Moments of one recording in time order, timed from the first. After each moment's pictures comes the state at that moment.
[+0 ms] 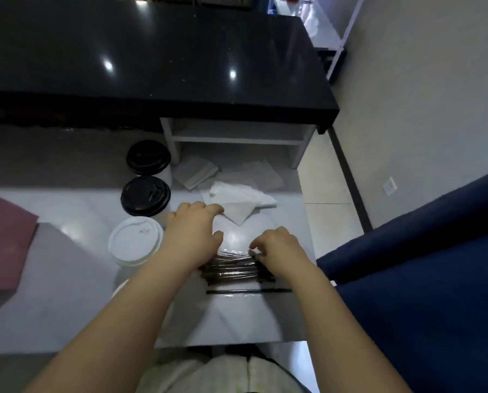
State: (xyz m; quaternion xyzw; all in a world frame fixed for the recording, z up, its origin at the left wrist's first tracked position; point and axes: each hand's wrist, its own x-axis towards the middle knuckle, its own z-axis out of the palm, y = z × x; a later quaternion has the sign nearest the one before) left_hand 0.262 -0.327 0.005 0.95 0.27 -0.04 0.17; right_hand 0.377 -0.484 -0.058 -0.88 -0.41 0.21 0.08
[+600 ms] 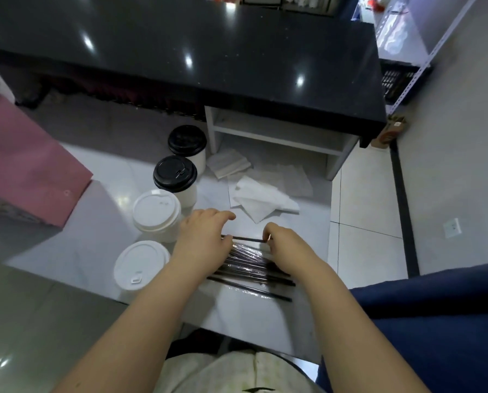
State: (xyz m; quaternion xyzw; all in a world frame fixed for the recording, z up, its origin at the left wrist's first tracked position) left_hand 0.248 -0.375 -0.011 0.90 0.39 0.03 0.19; right_hand 0.414 -0.482 -0.070 -0.82 -0.47 0.29 0.12
